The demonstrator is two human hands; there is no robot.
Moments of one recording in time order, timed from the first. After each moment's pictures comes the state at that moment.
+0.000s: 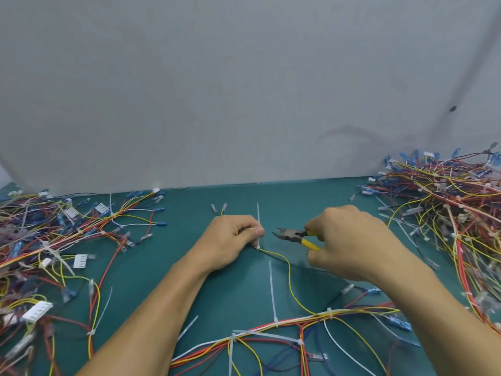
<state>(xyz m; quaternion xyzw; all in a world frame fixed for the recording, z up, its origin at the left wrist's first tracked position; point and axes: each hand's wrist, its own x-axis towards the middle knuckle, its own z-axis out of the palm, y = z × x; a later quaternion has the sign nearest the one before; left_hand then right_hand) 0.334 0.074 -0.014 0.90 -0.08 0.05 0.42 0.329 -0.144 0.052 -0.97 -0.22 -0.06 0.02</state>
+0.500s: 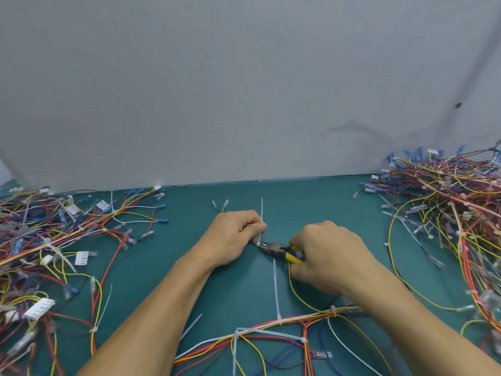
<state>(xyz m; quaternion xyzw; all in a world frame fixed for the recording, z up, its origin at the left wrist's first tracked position) 0.335 0.071 -0.012 0.91 -0.06 0.05 0.40 0.324 -0.120 0.023 -0.97 -0.23 -0.01 0.04</state>
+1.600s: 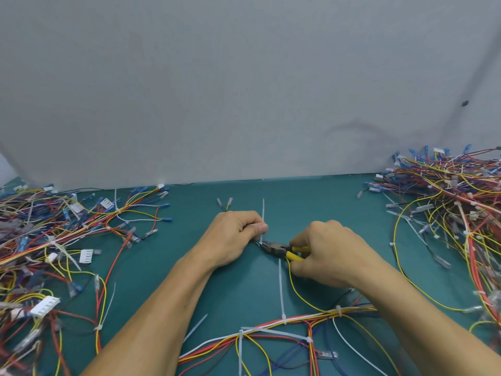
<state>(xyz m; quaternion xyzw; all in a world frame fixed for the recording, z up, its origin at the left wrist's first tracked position) 0.334 0.077 -0.014 0.92 -0.07 0.07 0.39 0.330 -0.122 0.023 -0.97 -0.23 0.05 0.10</state>
